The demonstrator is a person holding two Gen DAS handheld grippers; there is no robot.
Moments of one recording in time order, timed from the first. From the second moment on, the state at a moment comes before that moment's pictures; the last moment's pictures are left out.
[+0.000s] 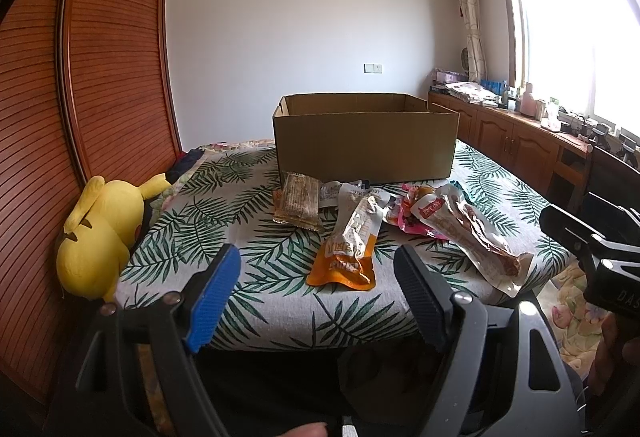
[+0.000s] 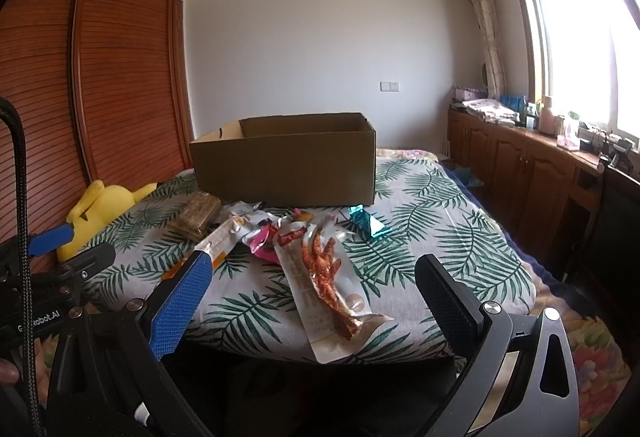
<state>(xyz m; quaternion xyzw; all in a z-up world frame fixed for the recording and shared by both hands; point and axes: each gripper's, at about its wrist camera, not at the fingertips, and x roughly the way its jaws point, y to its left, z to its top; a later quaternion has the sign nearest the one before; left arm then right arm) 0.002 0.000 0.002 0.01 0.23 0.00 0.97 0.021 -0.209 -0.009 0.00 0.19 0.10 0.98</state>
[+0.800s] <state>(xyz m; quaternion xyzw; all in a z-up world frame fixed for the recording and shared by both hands) 0.046 -0.017 -0.028 0.04 0.29 -0.05 0.95 0.057 -0.220 -0.032 -0.02 0.22 0.10 0.97</state>
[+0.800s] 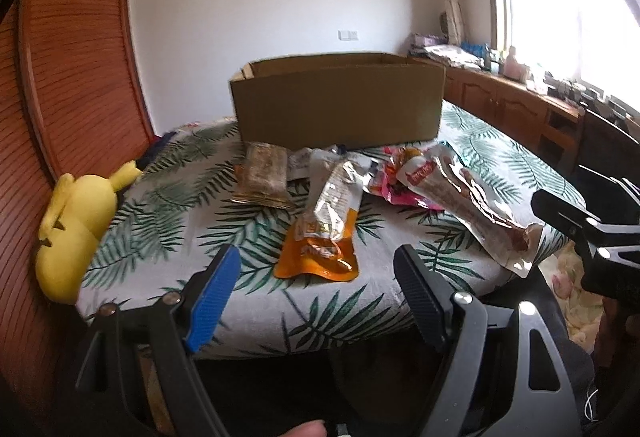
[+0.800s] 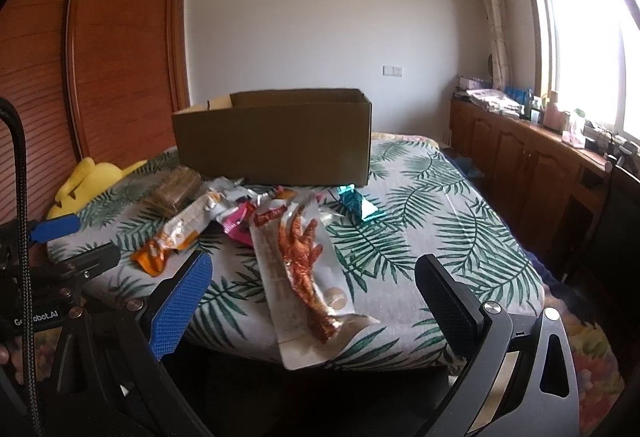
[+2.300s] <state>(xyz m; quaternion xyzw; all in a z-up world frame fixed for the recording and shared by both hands) 0.200 -0.025 -0.062 0.08 0.45 -0.10 0.88 0.160 -0.207 -0.073 -0.09 0.37 0.20 0.90</state>
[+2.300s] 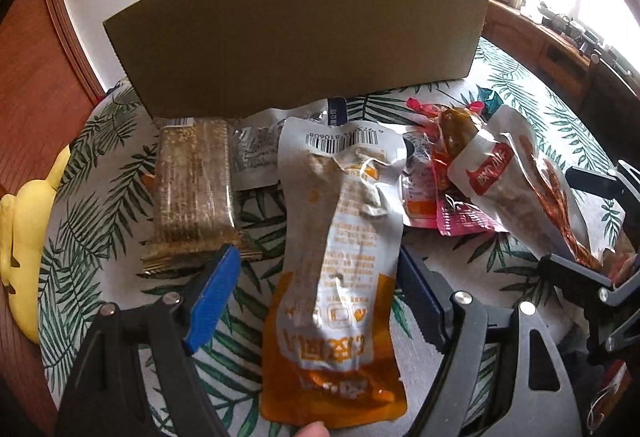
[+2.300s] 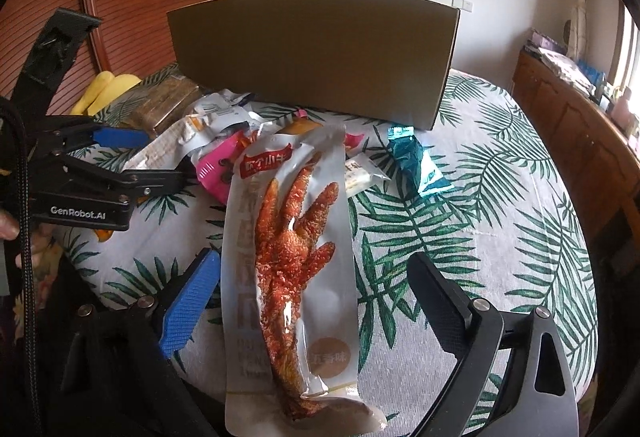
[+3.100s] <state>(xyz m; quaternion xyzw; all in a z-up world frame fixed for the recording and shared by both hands) 0.219 -0.030 -0.064 0.07 0.49 -0.14 0.86 0.179 -0.196 -0.086 -0.12 0.40 0.20 0.88</state>
